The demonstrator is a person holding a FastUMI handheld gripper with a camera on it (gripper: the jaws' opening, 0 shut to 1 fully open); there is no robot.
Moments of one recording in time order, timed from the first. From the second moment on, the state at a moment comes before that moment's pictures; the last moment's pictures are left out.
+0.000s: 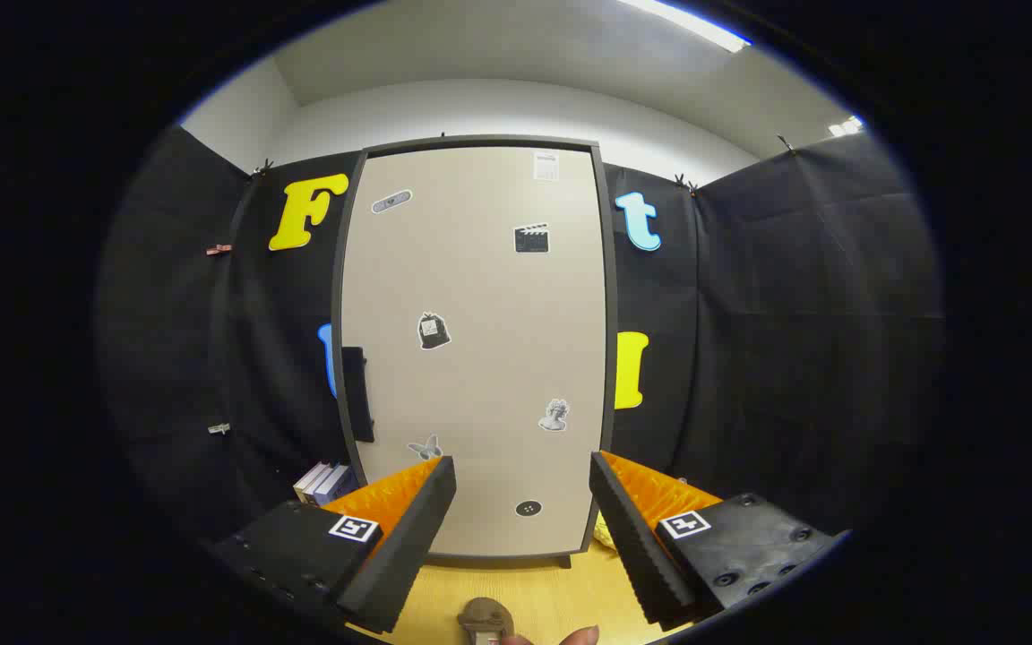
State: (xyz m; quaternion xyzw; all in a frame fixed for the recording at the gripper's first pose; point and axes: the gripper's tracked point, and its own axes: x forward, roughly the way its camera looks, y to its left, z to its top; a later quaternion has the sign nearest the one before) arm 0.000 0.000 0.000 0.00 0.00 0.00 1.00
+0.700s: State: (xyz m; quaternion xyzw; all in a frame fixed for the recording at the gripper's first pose) arm -0.006 0.004 -0.003 -0.01 0.00 0.00 1.00
